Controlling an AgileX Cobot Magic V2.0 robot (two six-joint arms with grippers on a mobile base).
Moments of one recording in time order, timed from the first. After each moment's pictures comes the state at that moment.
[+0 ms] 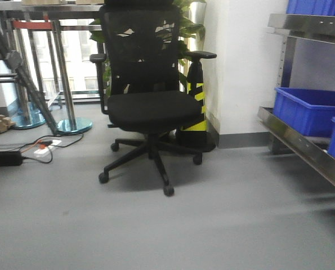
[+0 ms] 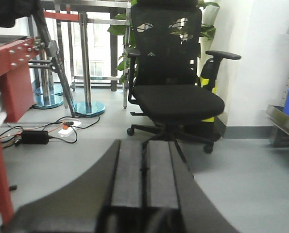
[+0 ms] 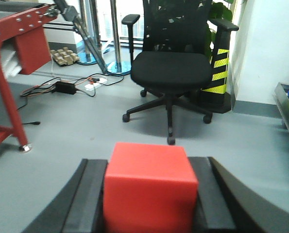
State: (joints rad) left arm -0.05 -0.01 0.03 -0.10 0.02 0.06; right arm 0.41 0.16 -0.51 -0.12 0.60 0.17
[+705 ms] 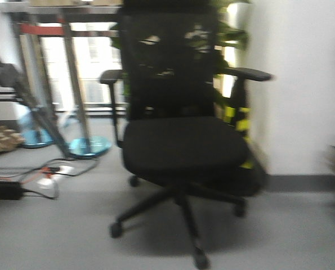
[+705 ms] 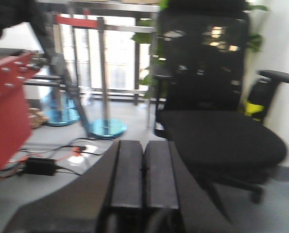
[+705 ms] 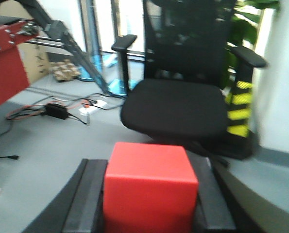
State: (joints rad) left arm -0.05 -0.01 0.03 -0.10 0.02 0.06; right arm 0.41 0.16 -0.51 -0.12 0.60 0.17
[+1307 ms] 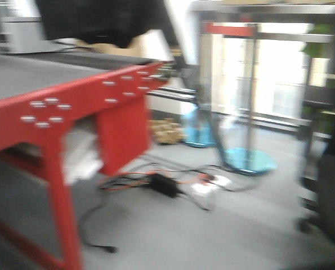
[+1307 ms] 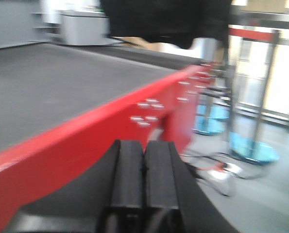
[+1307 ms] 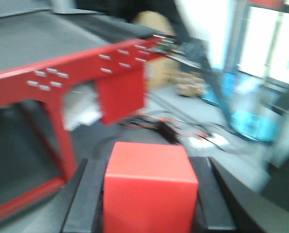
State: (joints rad) left arm -0.05 -0.01 0.03 -0.10 0.02 0.06; right arm 0.41 0.16 -0.51 -0.12 0.60 0.17
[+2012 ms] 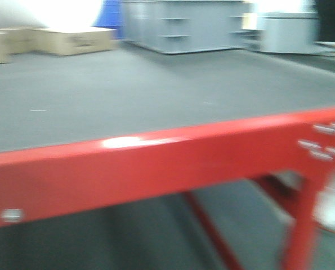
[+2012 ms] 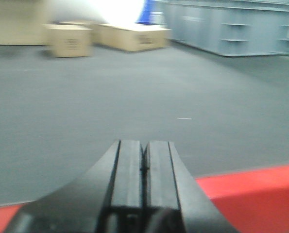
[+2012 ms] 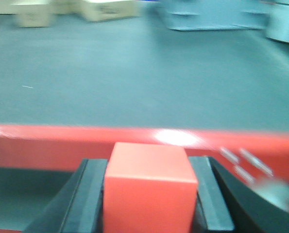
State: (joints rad) left arm -0.05 -0.01 0.03 -0.10 0.02 0.06; right arm 0.41 0.16 -0.51 -0.12 0.60 0.17
